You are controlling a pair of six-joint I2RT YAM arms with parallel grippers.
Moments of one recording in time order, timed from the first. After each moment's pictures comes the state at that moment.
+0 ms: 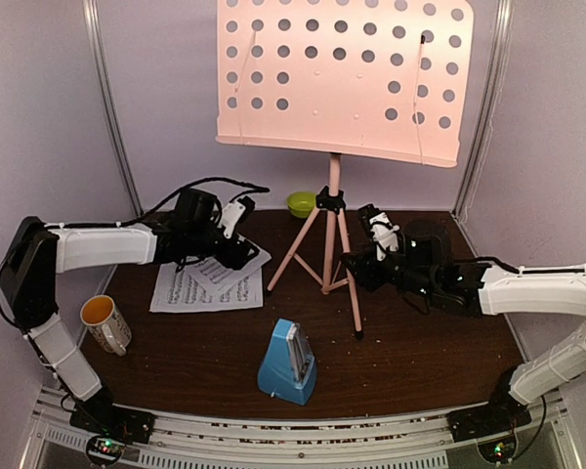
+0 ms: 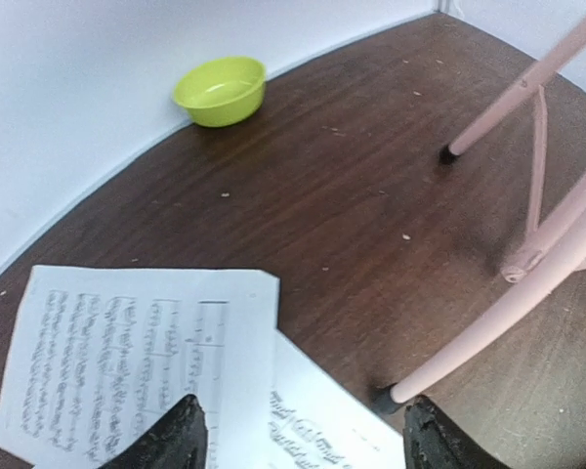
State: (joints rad) left arm -0.59 1.68 1.12 -0.04 0.09 0.13; right arm 0.81 1.33 0.77 0.26 0.14 0.11
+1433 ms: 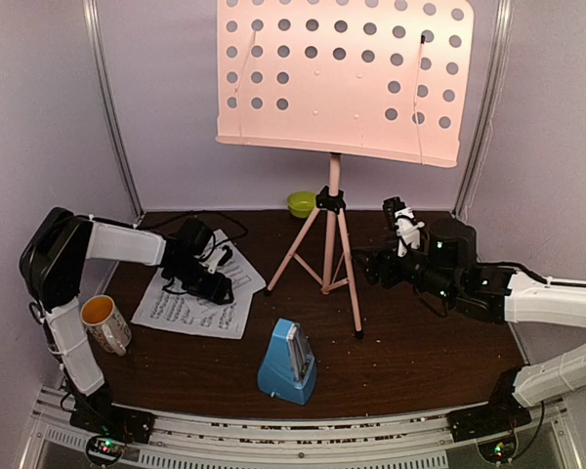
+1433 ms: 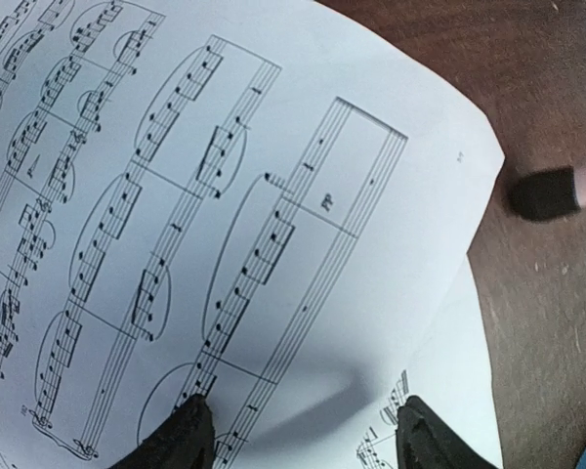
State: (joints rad) left arm -0.46 1.86 1.10 -0.40 0.17 -0.07; right arm 0.82 1.15 0.72 0.20 0.20 0.16
